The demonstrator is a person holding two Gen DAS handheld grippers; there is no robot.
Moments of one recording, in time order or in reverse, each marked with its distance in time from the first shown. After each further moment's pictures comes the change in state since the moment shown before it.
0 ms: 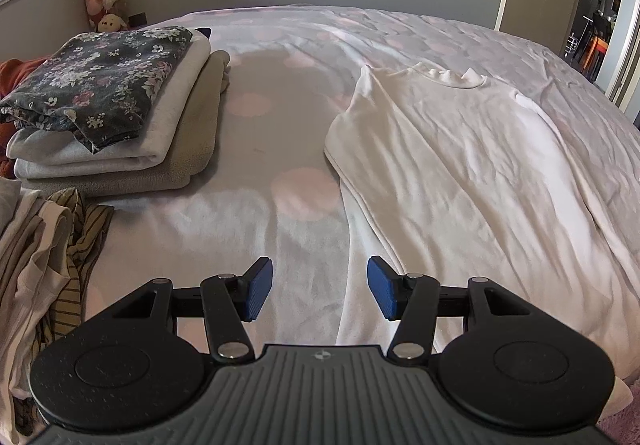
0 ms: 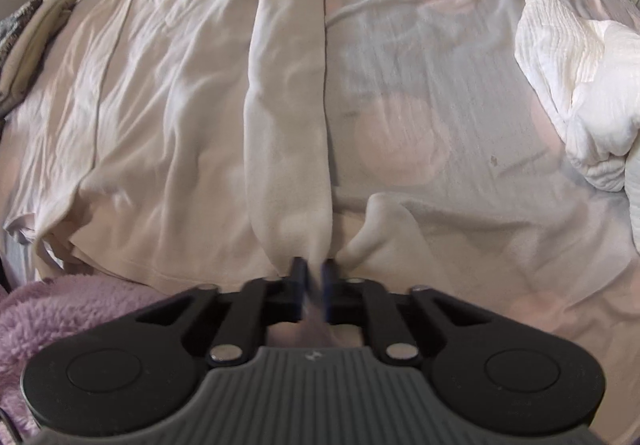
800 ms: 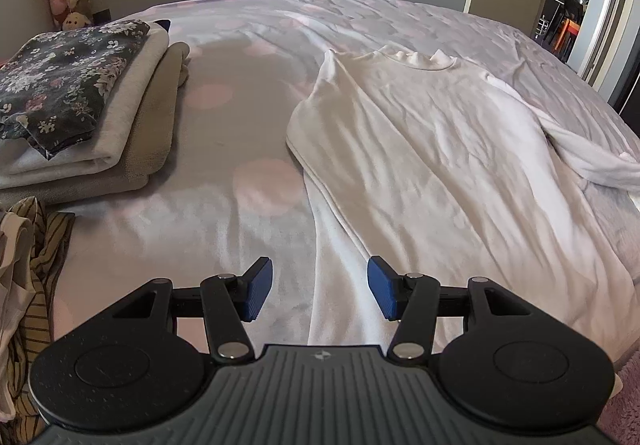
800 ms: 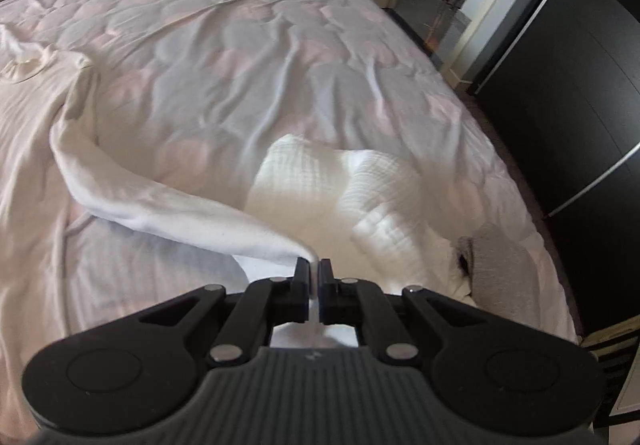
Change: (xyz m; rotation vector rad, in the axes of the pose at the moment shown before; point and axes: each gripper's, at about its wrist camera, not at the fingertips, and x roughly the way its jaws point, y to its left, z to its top) left arm 0.017 -0.014 0.003 0.059 0.045 -0.082; right arm -0.085 -0.117 0.114 0.175 -0.190 -0.522
